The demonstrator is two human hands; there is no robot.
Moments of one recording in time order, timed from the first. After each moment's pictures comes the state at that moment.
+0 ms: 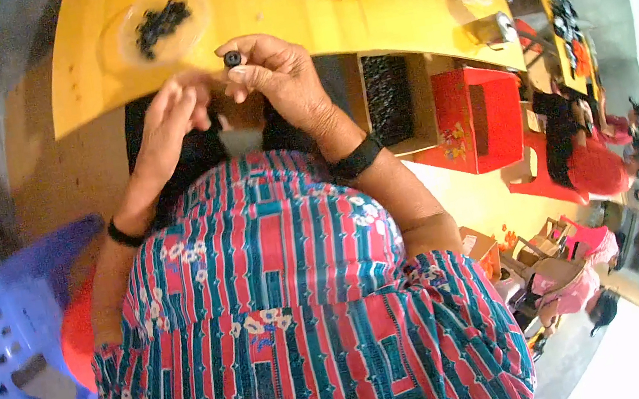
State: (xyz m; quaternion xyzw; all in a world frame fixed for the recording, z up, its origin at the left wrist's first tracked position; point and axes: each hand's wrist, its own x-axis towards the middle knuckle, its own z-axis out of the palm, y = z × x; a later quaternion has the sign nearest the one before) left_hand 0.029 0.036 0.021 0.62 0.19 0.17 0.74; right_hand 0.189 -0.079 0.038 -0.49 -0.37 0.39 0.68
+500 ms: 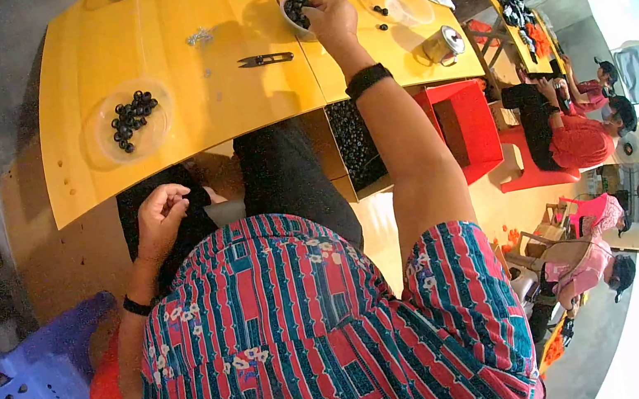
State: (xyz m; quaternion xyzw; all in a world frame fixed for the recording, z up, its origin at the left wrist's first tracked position) left_hand 0.003 0.050 -0.015 0.76 0.20 0.17 0.59; right_hand 0.416 -0.064 0.053 -0.86 -0.29 -0.06 0.41
